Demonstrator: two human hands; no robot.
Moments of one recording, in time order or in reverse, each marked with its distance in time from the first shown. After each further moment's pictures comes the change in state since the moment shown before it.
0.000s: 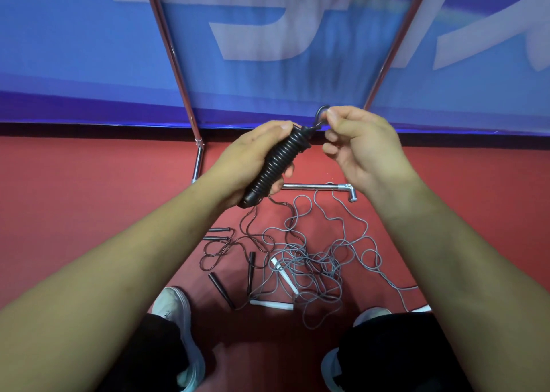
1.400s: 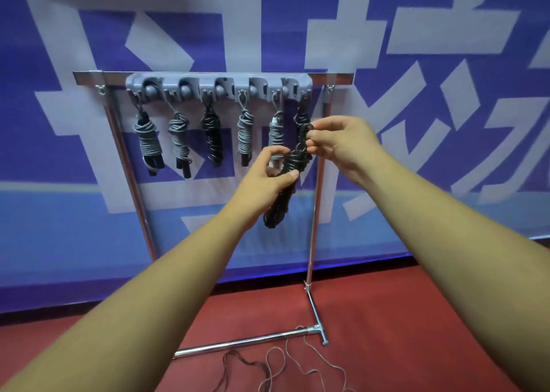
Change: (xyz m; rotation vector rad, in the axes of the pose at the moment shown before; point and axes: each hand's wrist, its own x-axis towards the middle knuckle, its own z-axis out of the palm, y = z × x) left_hand 0.082 0.241 0.109 0.273 0.051 0.463; right_hand 0.022 -0.311 -0.002 -0.223 0.076 -0.495
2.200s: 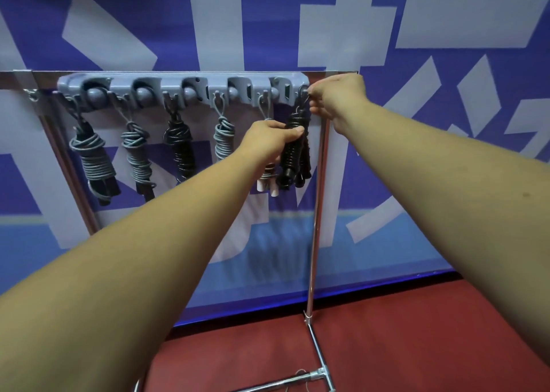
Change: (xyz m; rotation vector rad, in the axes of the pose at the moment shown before) left_hand 0.182 0.001 0.006 0.102 0.101 -0.081; right_hand 0.186 0.009 -0.001 -0.189 0.291 0.019
